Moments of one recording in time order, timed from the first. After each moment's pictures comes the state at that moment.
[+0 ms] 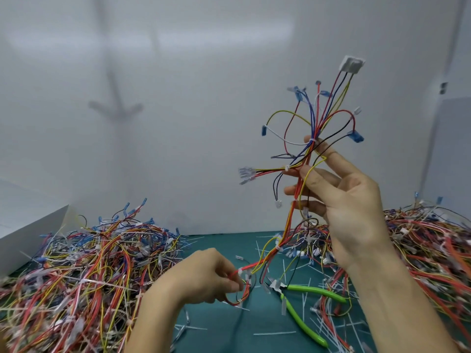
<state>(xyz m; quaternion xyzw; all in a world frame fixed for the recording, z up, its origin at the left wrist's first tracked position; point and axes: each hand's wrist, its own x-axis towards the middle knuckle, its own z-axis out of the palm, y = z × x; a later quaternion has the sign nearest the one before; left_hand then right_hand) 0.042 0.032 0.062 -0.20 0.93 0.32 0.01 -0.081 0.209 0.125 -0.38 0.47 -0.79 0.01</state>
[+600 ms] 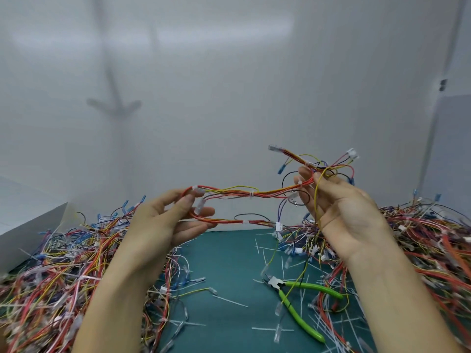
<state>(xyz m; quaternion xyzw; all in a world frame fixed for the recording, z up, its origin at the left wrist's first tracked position) 0.070 0.032 0.107 -0.15 0.61 0.68 -0.38 -0.098 0.212 0.119 -0.22 0.35 -0.89 0.20</state>
